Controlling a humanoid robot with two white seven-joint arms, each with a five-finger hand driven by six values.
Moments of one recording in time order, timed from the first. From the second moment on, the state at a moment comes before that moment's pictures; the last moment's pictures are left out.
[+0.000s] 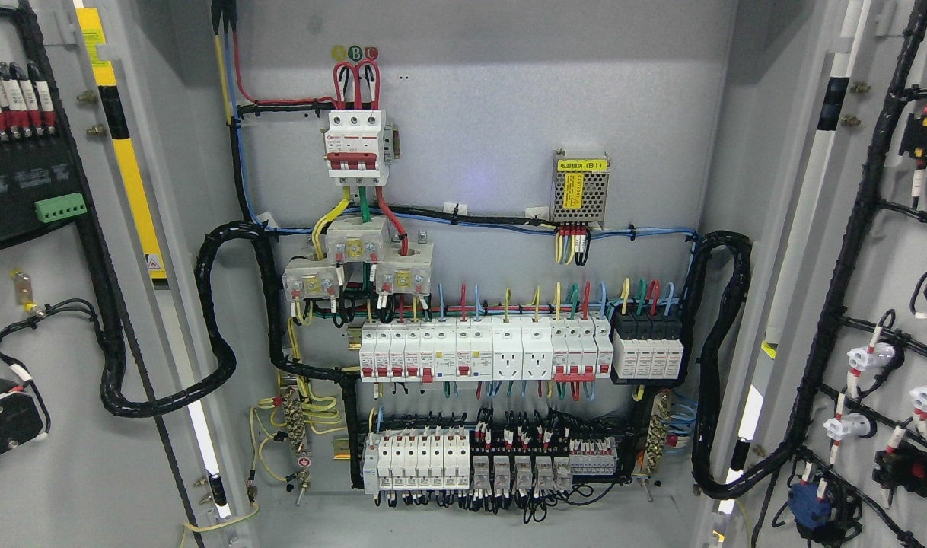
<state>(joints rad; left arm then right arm) 0.18 0.39 0.67 -1.53 0.78 -0.07 -0.75 0.46 -0.25 -0.40 -2.01 -0.65 -0.55 0.37</state>
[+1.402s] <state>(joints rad) 0.28 0.41 0.41 -1.76 0.75 -0.18 -0.58 0.45 -0.26 -0.21 -2.01 -0.63 -0.54 0.38</state>
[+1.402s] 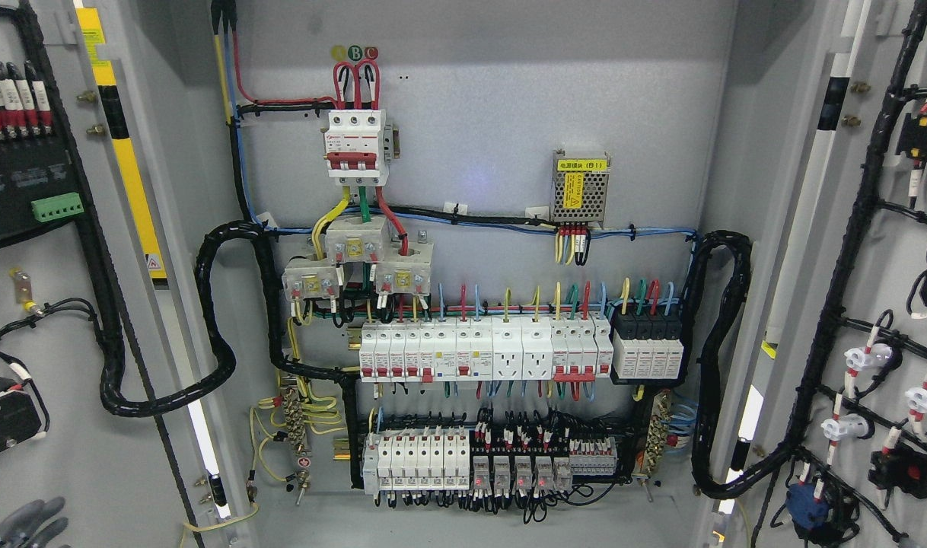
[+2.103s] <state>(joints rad) 0.39 0.23 0.05 -1.40 0.54 -0.25 -0.21 0.39 -0.21 0.06 -1.60 -0.41 -0.54 0.38</state>
